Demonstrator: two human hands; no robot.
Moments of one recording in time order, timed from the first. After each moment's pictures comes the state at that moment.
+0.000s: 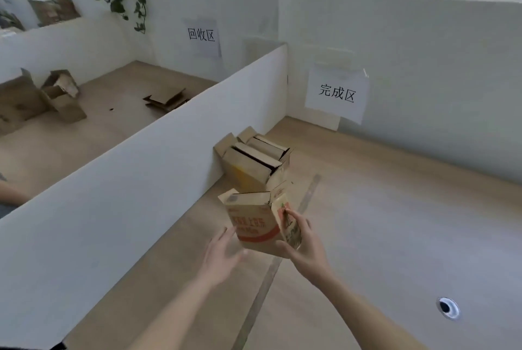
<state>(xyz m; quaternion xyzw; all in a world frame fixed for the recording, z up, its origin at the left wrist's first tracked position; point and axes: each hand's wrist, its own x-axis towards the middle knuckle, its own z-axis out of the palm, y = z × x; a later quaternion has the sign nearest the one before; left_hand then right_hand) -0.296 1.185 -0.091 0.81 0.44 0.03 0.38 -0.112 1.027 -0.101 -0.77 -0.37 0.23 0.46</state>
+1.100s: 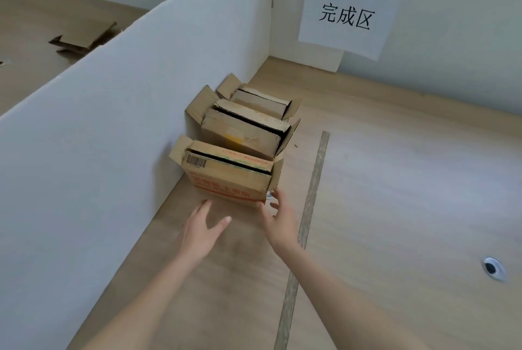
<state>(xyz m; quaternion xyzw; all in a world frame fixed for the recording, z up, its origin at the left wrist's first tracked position) -0.260 1.350 -0.226 0.82 0.43 -0.01 0.39 -0.133 1.207 -0.232 -0.83 -0.12 0.23 0.49</state>
